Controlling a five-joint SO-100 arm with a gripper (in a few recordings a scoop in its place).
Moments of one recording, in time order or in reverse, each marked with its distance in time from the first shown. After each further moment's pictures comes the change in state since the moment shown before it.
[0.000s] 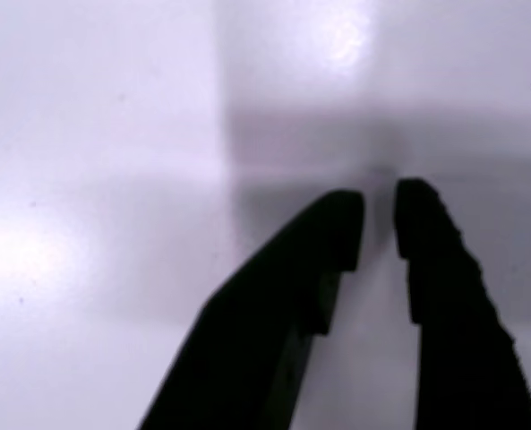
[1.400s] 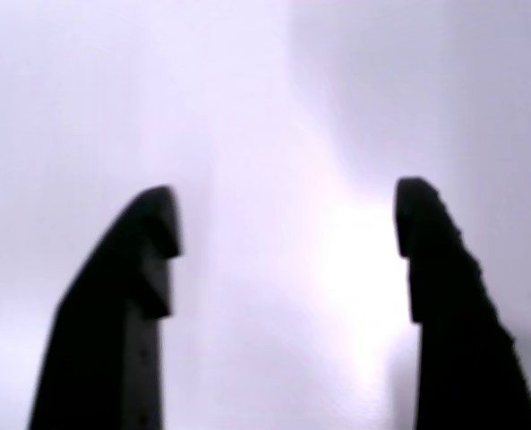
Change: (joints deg) arm -4.1 -45.9 -37.1 -21.9 5.8
